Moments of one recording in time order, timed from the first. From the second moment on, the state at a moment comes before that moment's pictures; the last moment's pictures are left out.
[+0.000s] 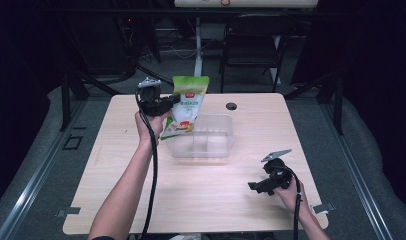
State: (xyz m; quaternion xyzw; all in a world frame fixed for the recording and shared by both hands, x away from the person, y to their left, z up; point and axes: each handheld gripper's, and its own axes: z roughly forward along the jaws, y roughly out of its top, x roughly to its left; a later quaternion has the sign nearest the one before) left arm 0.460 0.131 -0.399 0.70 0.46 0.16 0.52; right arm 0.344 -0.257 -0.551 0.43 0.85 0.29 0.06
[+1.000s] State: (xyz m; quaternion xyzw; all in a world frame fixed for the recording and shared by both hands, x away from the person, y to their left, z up) left arm 0.472 0.129 -0.443 0.65 0.52 0.10 0.55; right arm 0.344 -0.255 -0.552 0.42 0.86 0.29 0.06
